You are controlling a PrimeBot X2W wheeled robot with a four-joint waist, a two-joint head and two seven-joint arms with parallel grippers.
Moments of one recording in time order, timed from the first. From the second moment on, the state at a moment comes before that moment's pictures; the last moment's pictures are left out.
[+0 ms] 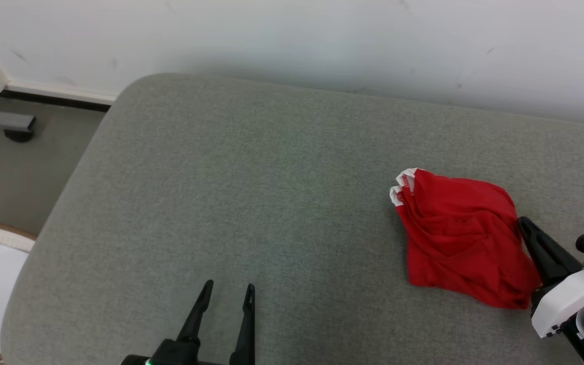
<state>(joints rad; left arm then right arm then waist) 0.01 0.05 -0.32 0.05 -0.12 0.17 -0.26 -0.47 -0.50 0.55 0.53 0.62 0.13 -0.22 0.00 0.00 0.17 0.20</state>
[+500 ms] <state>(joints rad) -0.02 0.05 -0.36 0.05 -0.14 0.20 -0.26 -0.56 -0.52 0.79 0.62 0.74 0.13 -0.26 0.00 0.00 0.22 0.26</state>
